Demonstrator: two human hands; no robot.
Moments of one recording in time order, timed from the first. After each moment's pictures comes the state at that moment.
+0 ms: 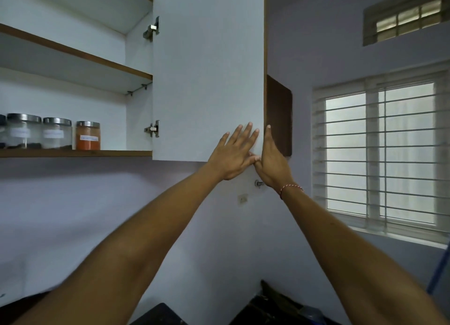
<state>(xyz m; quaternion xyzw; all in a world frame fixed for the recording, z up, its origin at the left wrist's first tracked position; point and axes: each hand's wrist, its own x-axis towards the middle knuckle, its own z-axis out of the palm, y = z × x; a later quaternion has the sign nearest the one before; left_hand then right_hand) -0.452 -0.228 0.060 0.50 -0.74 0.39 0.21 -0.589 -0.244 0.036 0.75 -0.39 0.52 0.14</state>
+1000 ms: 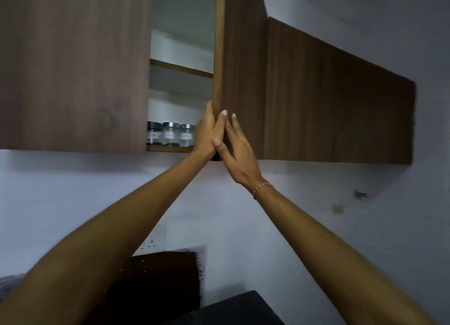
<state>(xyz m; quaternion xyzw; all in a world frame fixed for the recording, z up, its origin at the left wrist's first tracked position) -0.266 -0.018 0.090 0.46 -0.56 0.15 0.67 -0.335 -0.076 0.045 0.82 -0.02 0.57 -0.07</state>
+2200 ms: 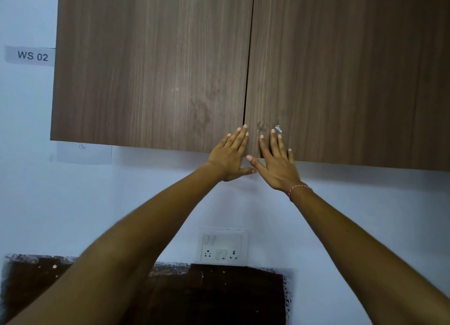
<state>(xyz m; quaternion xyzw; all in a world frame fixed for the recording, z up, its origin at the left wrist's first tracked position) 0.015 -0.008 0.046 0.79 -0.45 0.41 -0.02 -0.073 -0.143 0.025 0.90 -0.13 0.41 0.04</state>
